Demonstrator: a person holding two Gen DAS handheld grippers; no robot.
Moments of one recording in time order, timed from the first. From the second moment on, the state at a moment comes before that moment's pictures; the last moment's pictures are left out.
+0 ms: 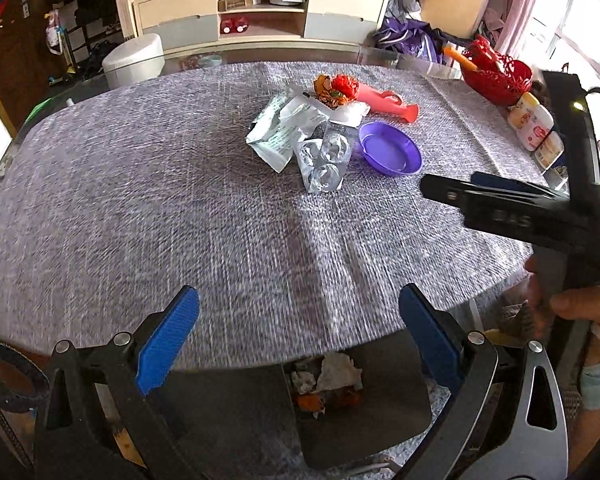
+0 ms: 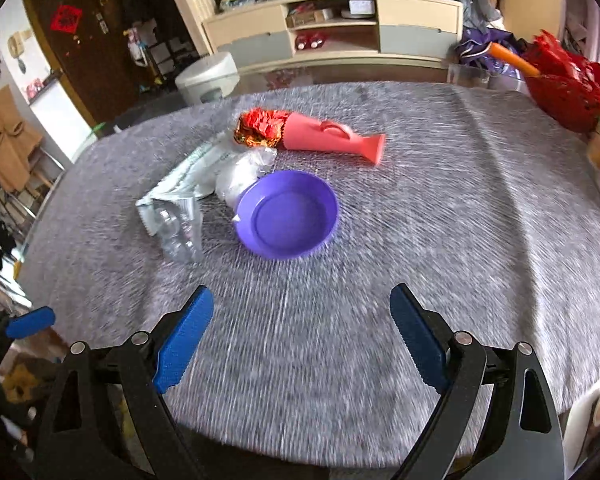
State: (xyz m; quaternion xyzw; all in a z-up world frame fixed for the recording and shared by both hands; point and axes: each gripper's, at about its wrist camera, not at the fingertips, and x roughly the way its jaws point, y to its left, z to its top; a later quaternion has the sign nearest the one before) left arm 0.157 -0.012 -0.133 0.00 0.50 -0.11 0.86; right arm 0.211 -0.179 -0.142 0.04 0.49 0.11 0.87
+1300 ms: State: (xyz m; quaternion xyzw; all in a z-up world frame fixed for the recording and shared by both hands) left arm 0.272 -0.056 -0.156 0.01 0.50 -0.15 0.85; right arm 0.268 -0.215 -0.134 0.08 0.47 0.10 0.88
